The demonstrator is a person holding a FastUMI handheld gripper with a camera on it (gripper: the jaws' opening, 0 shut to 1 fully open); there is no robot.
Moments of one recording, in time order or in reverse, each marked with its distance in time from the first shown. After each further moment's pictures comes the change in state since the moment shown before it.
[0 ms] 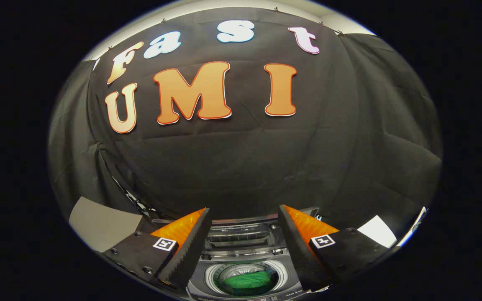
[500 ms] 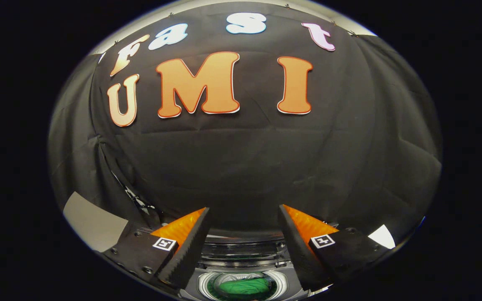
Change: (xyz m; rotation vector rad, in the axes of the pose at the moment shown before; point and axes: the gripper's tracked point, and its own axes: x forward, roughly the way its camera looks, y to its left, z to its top) arm 0.070 0.005 -0.003 -0.070 0.014 0.043
